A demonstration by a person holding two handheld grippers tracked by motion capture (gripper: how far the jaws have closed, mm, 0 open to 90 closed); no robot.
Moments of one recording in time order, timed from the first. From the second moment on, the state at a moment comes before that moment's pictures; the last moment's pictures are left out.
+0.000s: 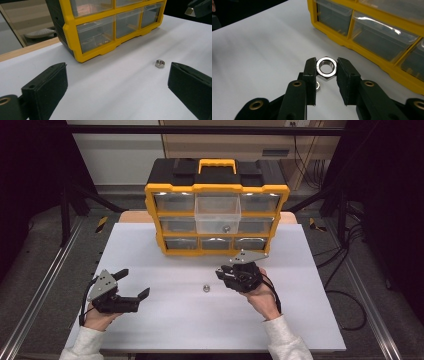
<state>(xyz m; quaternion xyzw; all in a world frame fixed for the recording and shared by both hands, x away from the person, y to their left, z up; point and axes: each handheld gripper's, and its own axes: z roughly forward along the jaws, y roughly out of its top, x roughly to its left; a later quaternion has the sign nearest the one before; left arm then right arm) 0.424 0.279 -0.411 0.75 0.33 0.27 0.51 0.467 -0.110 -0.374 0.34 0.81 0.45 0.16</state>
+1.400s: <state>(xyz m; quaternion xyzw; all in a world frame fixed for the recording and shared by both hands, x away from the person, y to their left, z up) 0.425 0.278 -0.411 0.75 0.33 0.26 0.51 0.460 -0.137 -0.284 0.33 0.78 0.49 0.22</state>
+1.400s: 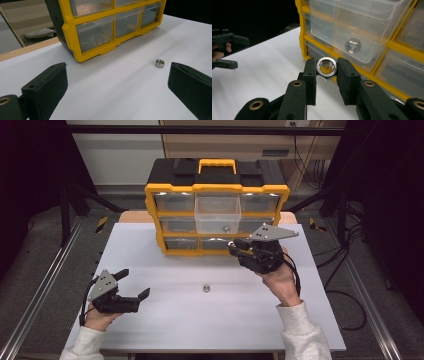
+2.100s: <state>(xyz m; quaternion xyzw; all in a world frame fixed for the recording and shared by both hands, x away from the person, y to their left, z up) 0.424 0.279 -0.411 0.75 0.33 0.26 0.51 0.461 -0.139 -0.249 0.32 0.77 0.50 0.24</state>
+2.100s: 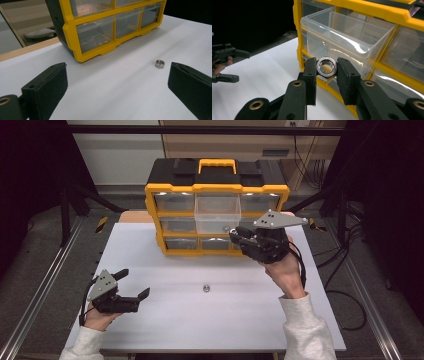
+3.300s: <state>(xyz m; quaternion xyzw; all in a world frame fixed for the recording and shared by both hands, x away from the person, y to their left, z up) 0.424 0.279 -0.410 0.75 0.33 0.26 0.51 0.486 -0.123 -0.206 0.33 0.75 0.50 0.27</state>
